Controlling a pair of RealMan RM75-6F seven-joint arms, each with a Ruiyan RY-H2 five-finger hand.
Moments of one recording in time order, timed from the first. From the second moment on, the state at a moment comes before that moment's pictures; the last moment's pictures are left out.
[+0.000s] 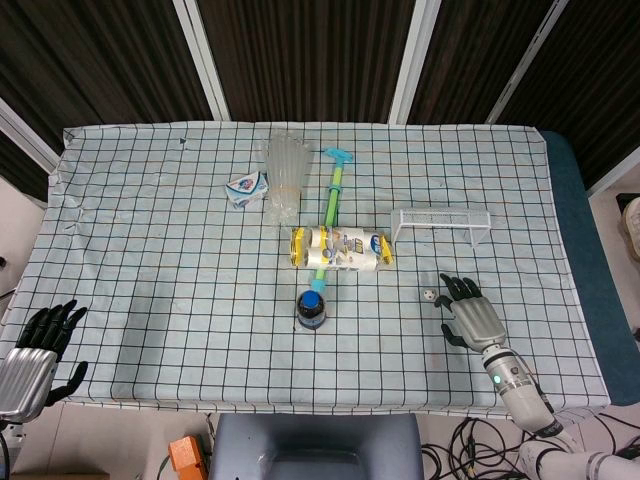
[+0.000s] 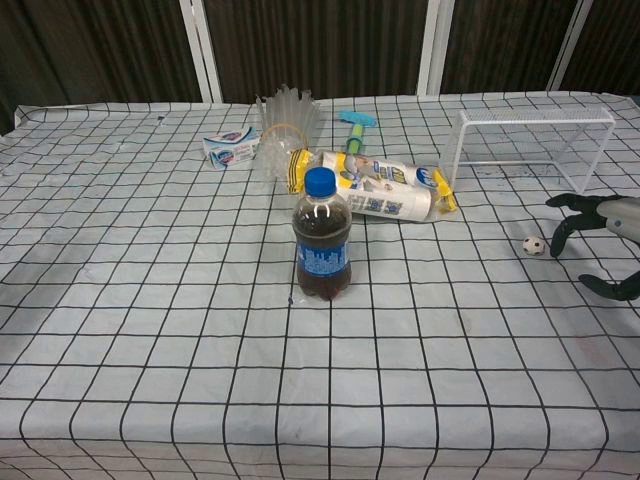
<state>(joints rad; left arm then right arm) -0.10 -1.10 0.02 -1.55 1.63 1.51 -0.03 0.43 -1.44 0.06 -1.38 -1.28 0.98 -0.22</state>
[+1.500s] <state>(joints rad) -0.09 -1.10 0.02 -1.55 1.64 1.54 -0.03 0.17 -1.27 0.01 -1.55 -1.47 1.52 -0.20</state>
